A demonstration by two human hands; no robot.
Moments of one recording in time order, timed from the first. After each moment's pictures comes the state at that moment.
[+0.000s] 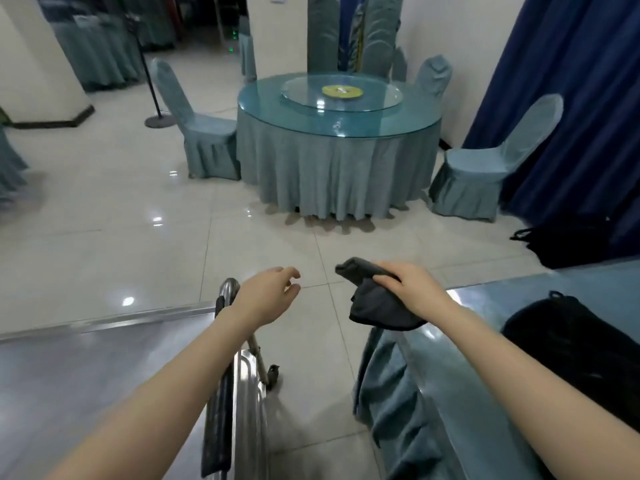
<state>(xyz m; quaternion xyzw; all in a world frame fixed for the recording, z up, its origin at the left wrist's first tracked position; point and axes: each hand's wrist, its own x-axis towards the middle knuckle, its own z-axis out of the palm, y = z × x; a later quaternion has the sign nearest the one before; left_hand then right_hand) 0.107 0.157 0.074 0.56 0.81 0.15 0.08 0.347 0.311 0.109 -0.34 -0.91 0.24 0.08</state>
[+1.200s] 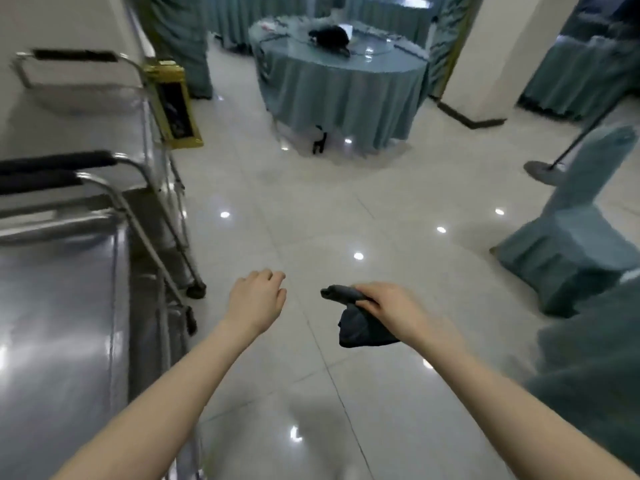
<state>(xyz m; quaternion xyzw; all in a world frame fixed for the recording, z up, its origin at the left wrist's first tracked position) -0.460 0.216 -0.001 -0.07 0.99 0.10 -0.04 -0.533 0.469 0.064 0.30 -0.93 0.11 -0.16</state>
